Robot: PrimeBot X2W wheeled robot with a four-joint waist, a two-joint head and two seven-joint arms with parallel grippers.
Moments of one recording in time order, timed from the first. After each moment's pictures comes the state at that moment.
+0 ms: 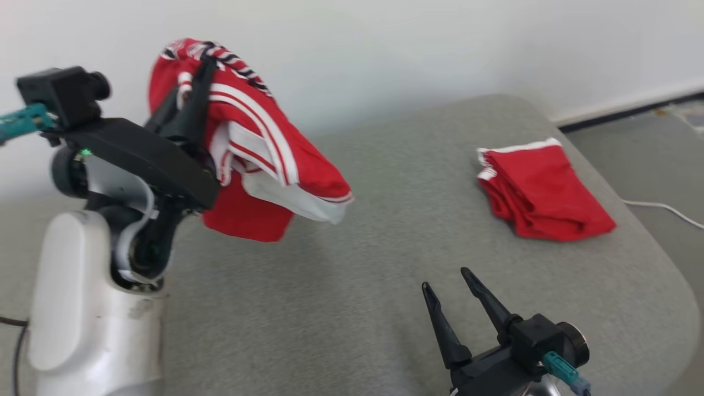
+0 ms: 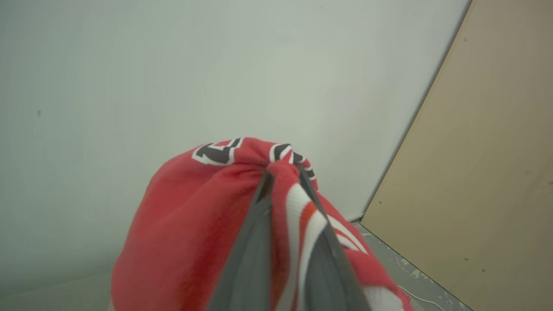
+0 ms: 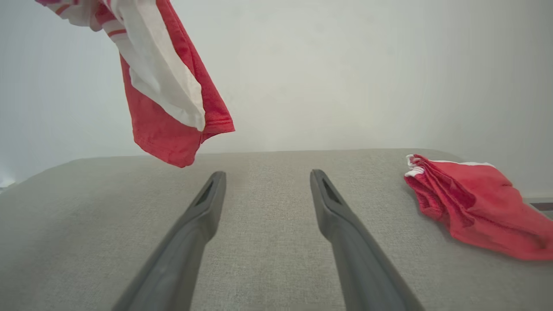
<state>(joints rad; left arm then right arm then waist) -0.68 0.08 -0.02 0.11 -0.55 -0.11 0.34 -0.13 -0.06 0.31 0.21 0.14 0.13 -0.19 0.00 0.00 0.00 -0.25</state>
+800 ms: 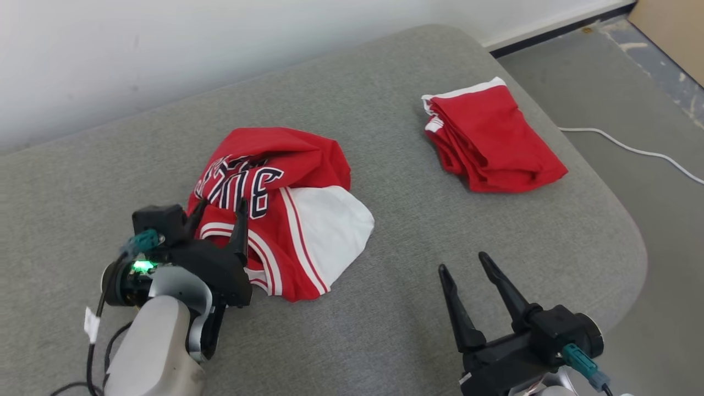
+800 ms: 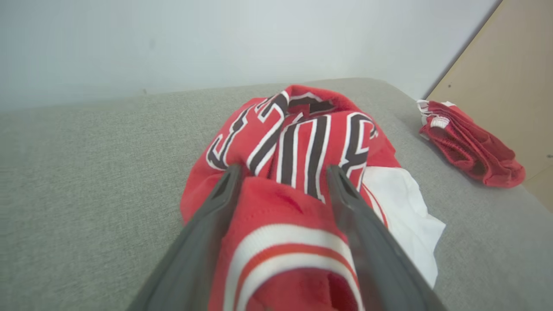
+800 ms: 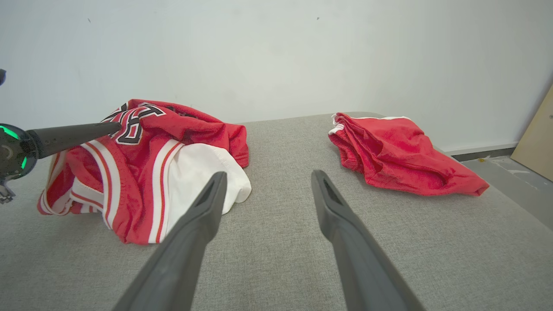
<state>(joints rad) -0.57 0.10 -0.20 0.60 -0.36 -0.02 -0.03 -0.15 -0.05 0.26 0.21 0.15 0.13 -0.23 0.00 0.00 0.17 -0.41</state>
